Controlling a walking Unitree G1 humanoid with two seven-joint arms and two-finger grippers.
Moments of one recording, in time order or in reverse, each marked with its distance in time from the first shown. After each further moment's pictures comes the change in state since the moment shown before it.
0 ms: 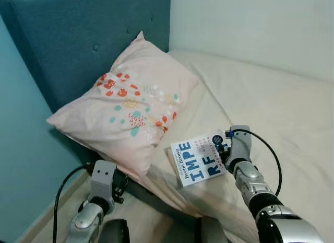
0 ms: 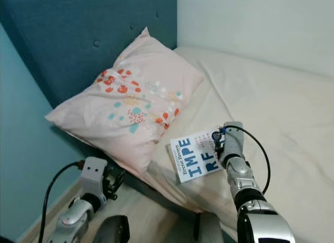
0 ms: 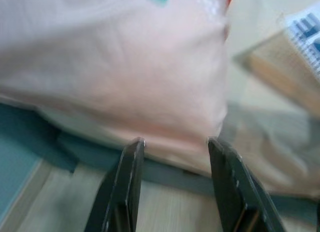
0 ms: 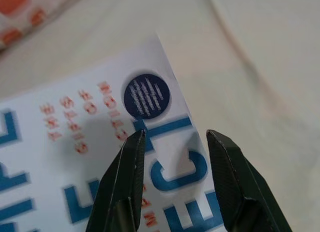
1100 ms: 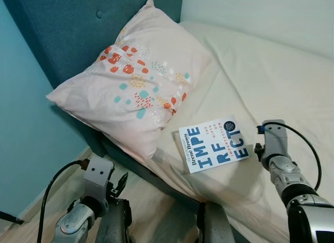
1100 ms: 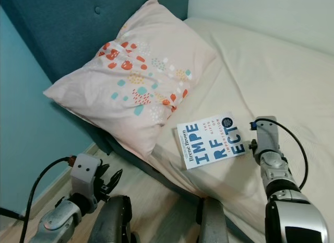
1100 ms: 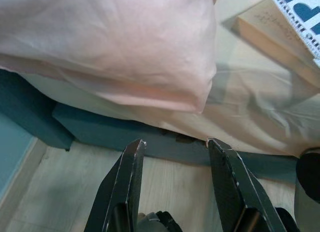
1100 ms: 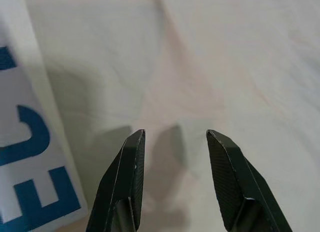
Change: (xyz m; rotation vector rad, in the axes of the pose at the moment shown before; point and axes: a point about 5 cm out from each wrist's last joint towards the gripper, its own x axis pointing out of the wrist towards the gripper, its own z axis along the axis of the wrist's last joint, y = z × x) left arm -0.024 -0.004 0.030 0.044 -0.006 -0.076; right arm -0.006 -0.080 0.021 -0.182 0.058 -0.197
